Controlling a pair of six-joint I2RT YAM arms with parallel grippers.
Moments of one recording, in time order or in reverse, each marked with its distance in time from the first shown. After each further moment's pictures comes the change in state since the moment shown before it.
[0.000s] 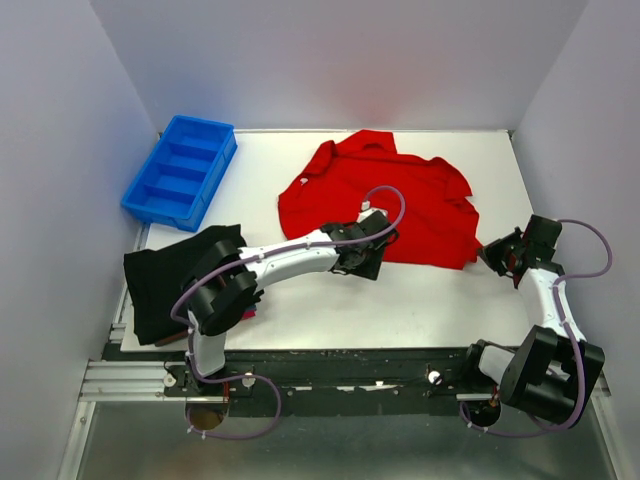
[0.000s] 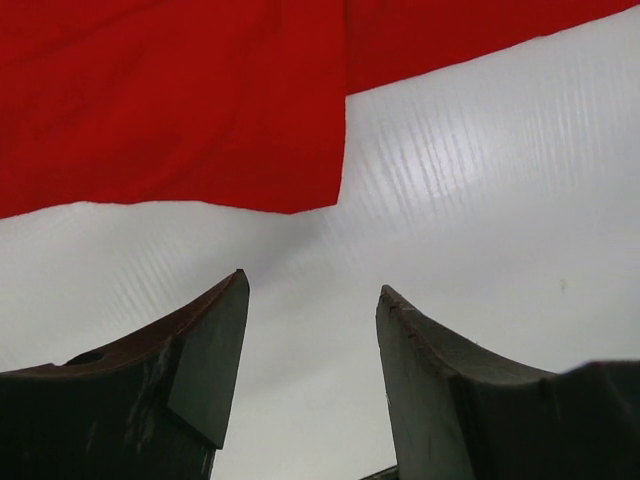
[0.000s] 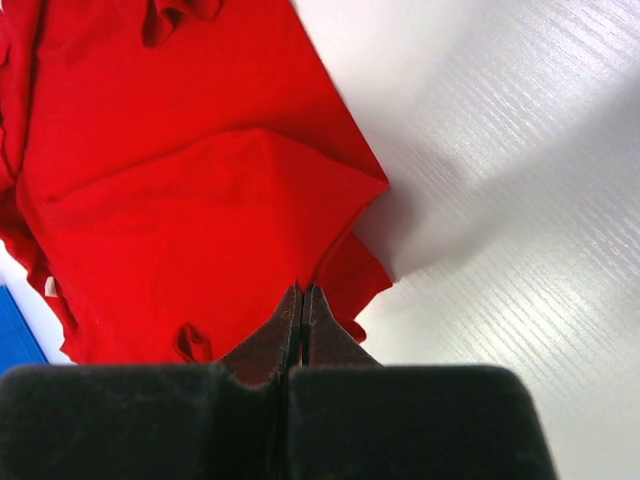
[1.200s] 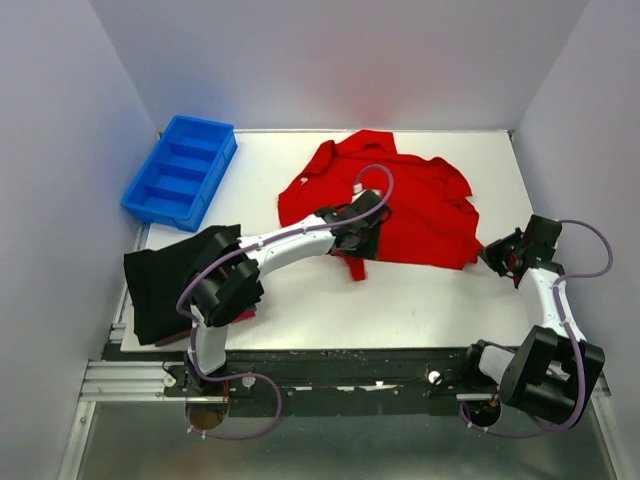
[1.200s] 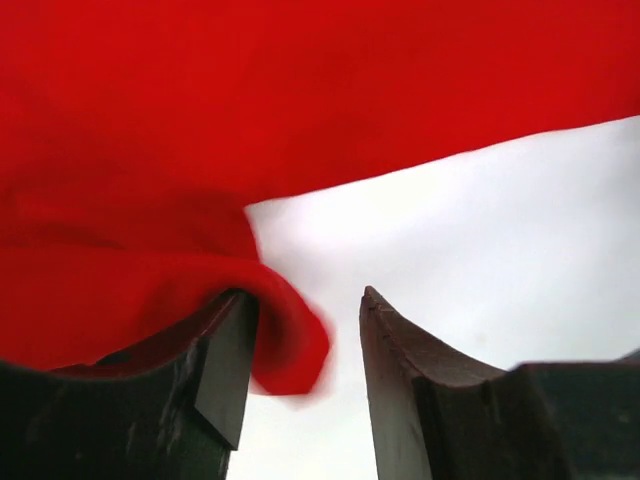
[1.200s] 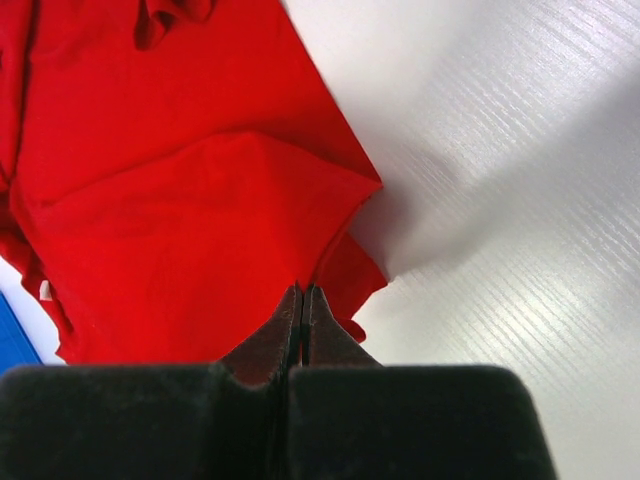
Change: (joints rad) left arm 0.118 0.050 0.037 0.059 0.096 -0.063; right arm 0.000 0.000 0.003 -0.013 0.014 0.000
